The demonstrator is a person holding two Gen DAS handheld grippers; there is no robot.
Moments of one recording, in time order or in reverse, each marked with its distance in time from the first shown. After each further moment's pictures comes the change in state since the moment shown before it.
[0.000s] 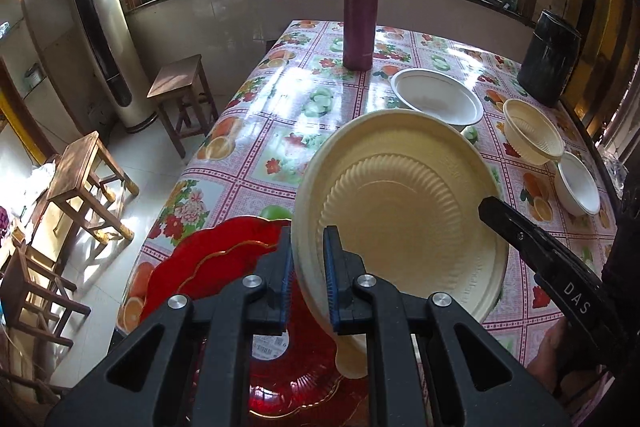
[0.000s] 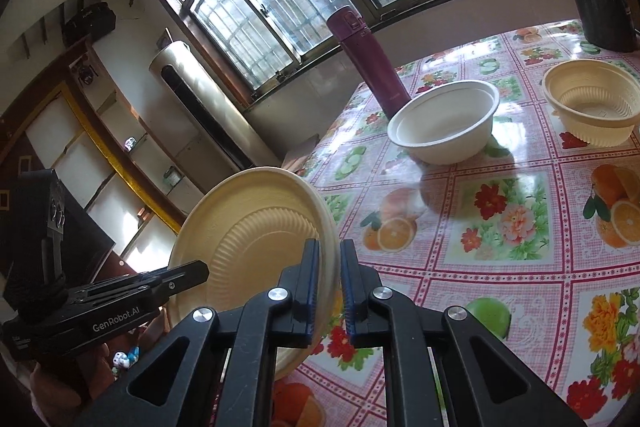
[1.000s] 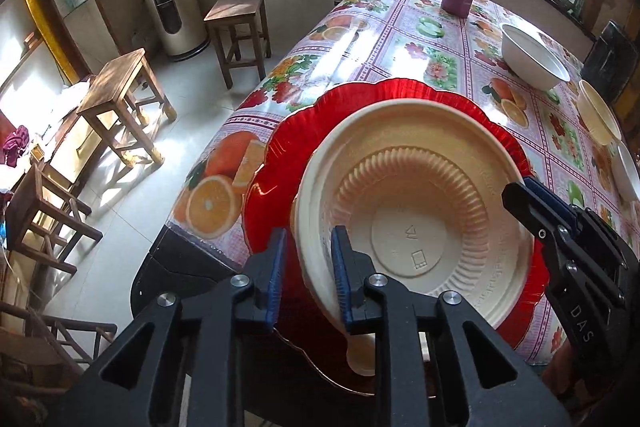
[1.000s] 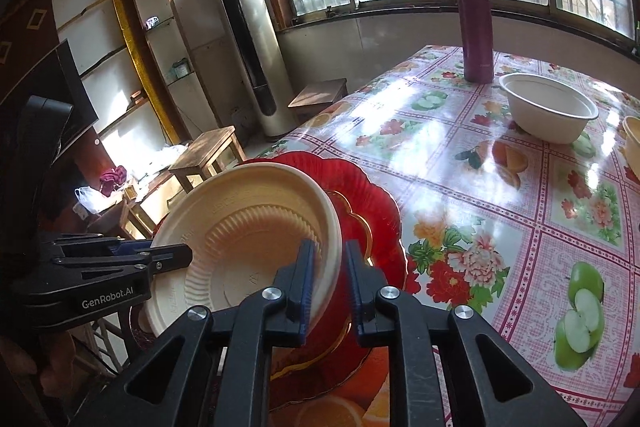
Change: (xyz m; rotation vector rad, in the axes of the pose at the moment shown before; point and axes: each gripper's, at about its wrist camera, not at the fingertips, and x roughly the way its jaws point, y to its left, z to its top) left arm 0.037 0.092 -0.084 -0.166 0.142 0.112; right arm 0.066 0.105 -0.085 -0.378 0.182 -0.101
